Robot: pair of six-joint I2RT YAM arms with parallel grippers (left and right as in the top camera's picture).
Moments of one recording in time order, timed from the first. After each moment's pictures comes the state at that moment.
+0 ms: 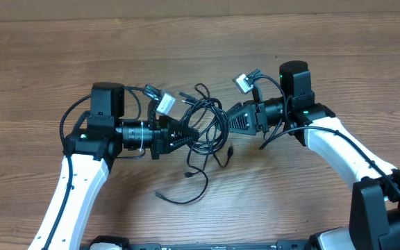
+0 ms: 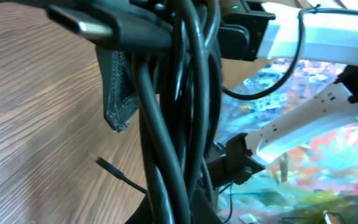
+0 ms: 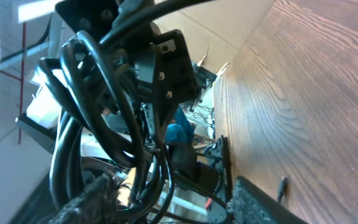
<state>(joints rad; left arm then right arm) -0.13 1.27 0.97 -0.62 1.23 0.11 0.26 1.63 0.97 0.02 -1.56 0.39</state>
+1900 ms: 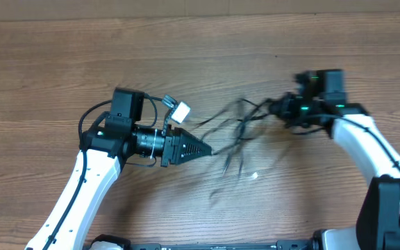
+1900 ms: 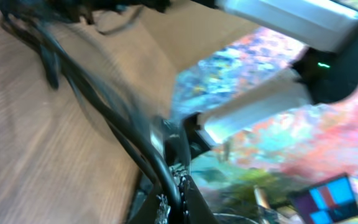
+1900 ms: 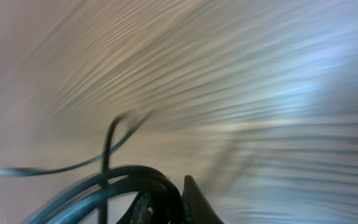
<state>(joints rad) -0.24 1.31 0.95 -0.70 1.36 0.06 -0.03 1.62 0.99 -0.43 -0.49 0.42</state>
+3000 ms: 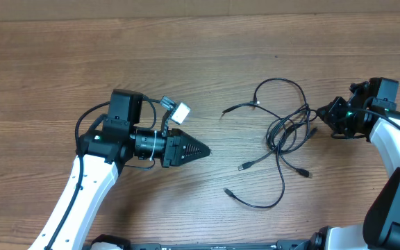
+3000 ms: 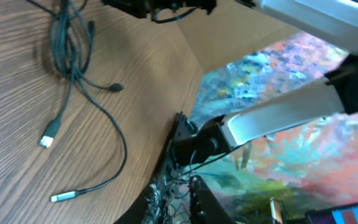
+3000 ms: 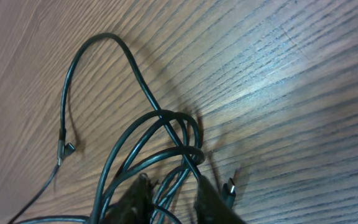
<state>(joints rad) -0.24 1.27 0.96 -0.71 1.21 -0.03 -0.31 1.63 0.99 -0.51 -0.41 0.36</state>
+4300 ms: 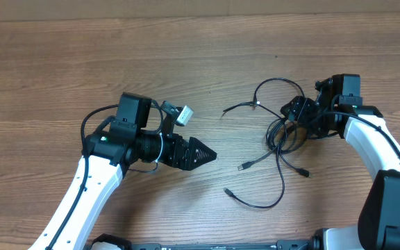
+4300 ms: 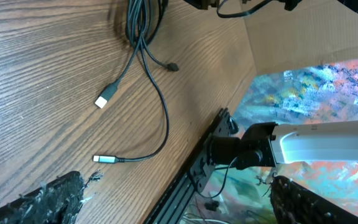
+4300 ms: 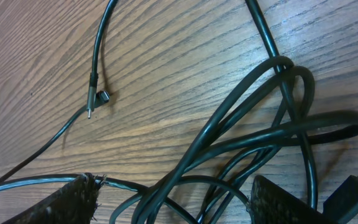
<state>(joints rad) -0.29 1.27 0.96 -0.76 0.94 -0.18 -0.10 1.63 0.97 -0.50 -0.38 0.36</state>
